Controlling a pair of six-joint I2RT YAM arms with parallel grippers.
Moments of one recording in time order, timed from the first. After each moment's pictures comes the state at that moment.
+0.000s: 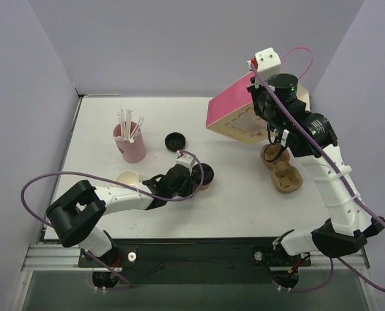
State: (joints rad) left arm -0.93 1.52 0.71 0.12 -0.23 -0.52; right arm 0.57 1.38 1.87 -0.77 0.50 -0.21
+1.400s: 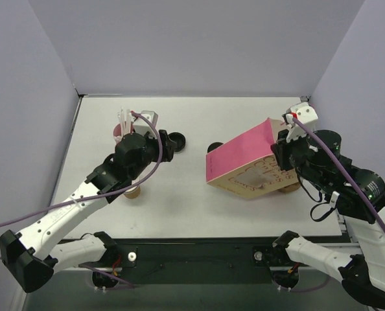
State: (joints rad) left arm -0.76 1.11 1.01 -0.16 -0.26 -0.42; right arm 0.63 0.96 1.60 -1.04 0.33 0.01
